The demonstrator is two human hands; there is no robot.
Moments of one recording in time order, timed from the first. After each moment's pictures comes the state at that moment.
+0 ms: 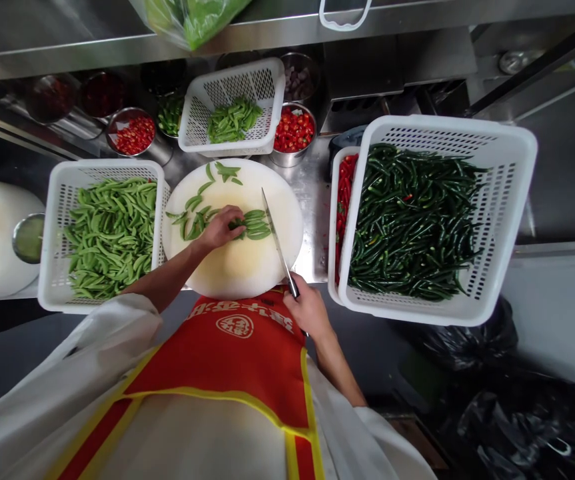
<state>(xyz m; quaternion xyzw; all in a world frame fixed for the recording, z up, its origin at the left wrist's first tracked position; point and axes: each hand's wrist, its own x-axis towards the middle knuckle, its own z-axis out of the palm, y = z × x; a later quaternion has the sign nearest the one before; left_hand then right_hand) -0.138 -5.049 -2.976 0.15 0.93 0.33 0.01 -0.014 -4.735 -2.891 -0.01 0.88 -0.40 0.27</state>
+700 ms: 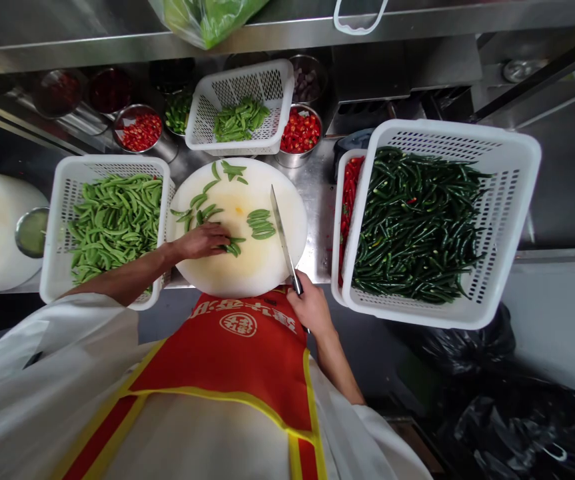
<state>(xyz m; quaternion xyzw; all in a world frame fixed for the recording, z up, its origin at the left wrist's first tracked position) -0.098 -5.119 -2.957 0.34 0.89 0.26 0.12 -0.013 -4.737 -2.899 0.00 0.88 -0.40 0.26</state>
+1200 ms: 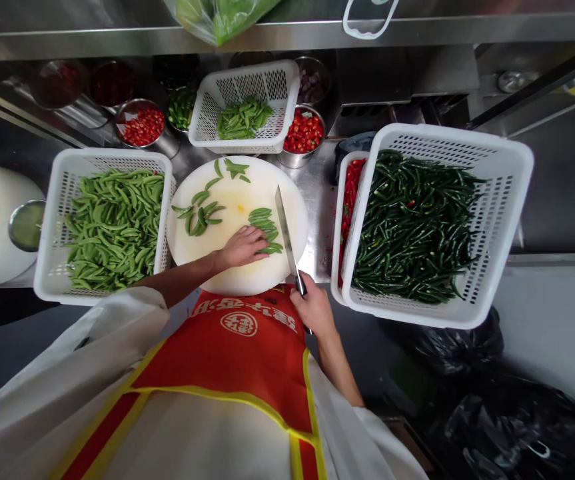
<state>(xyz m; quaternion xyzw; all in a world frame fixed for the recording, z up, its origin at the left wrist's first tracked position) -0.093 -4.998 -2.967 0.29 0.93 0.21 0.06 -0.009 -4.732 -2.898 0.03 0.87 -0.41 0.27</state>
